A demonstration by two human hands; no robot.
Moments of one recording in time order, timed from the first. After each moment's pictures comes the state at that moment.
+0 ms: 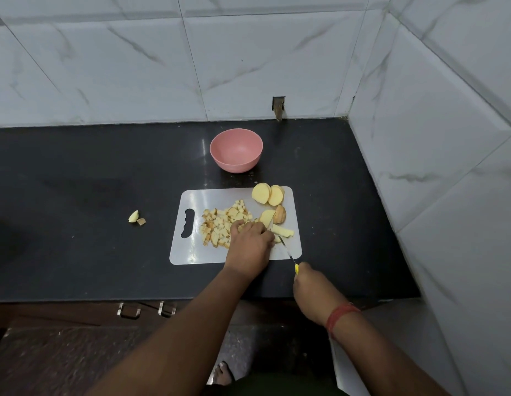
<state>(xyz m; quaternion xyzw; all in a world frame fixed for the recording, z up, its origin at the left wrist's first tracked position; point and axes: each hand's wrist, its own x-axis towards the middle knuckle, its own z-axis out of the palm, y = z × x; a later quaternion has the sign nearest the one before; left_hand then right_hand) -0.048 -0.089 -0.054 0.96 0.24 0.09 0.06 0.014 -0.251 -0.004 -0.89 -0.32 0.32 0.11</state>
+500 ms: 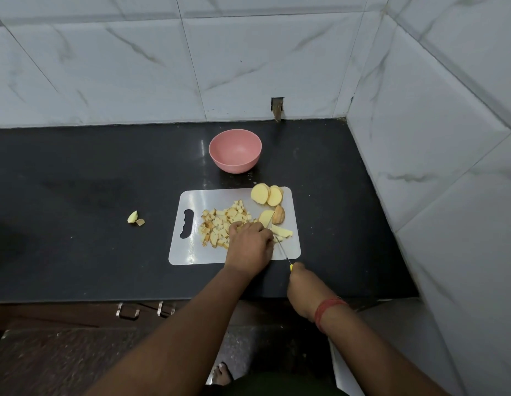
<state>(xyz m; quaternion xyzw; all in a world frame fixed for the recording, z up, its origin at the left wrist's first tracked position) -0.044 -0.089 -0.049 0.95 0.27 0.07 0.10 0.009 -0.239 -0.007 -0.88 -0.31 0.35 0.05</state>
